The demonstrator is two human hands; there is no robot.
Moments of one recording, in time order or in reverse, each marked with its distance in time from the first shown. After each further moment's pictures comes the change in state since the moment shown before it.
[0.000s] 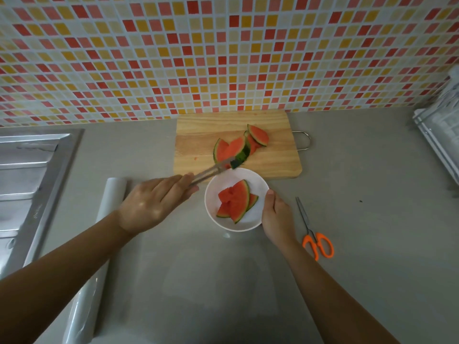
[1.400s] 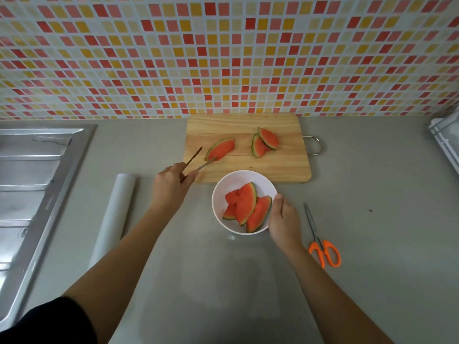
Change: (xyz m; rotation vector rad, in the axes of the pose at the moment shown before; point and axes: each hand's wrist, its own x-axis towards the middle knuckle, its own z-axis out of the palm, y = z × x) left_hand -0.021 0.006 0.066 -0.253 -0.395 -1.224; right_hand 0.001 -0.001 0.001 -0.032 0.005 -0.005
